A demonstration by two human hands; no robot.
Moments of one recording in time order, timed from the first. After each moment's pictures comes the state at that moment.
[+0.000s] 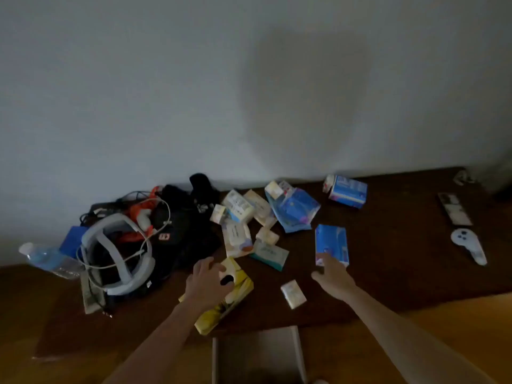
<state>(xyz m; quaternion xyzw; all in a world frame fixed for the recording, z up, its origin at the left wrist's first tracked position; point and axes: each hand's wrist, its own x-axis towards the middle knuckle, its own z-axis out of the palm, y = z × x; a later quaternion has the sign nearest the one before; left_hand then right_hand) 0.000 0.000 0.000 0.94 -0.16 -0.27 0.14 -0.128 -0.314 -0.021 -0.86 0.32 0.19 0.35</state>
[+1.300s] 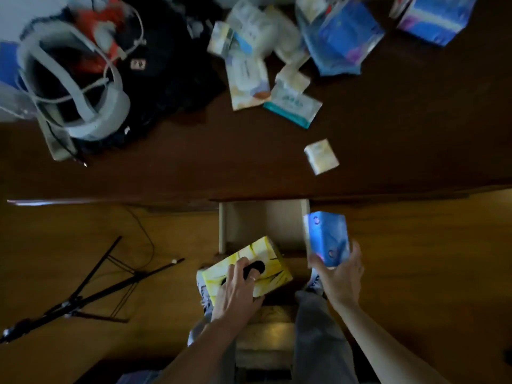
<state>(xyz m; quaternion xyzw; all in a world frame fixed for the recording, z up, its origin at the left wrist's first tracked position) -0.306 0.082 -0.221 0.92 -0.23 -0.30 0.09 -0.372 -0.158 -0.241 -0.77 0.51 0.09 0.37</state>
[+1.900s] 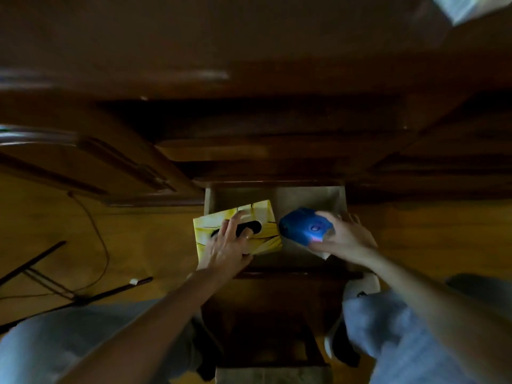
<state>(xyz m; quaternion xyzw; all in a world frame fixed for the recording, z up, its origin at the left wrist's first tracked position) -0.230 0.106 -0.570 0.92 -0.34 -0.17 0.05 -0.302 -0.197 -0.576 -0.90 0.18 0.33 0.21</state>
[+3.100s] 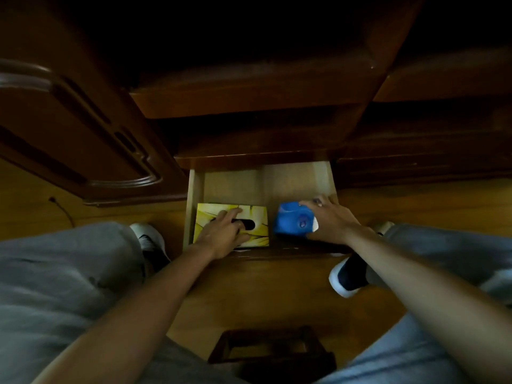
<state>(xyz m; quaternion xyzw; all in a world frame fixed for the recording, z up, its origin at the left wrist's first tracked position) -0.251 0.102 -0.675 0.90 -0.36 -0.25 0.03 -0.348 -0.199 -0.661 -0.96 0.07 0.24 0.13</state>
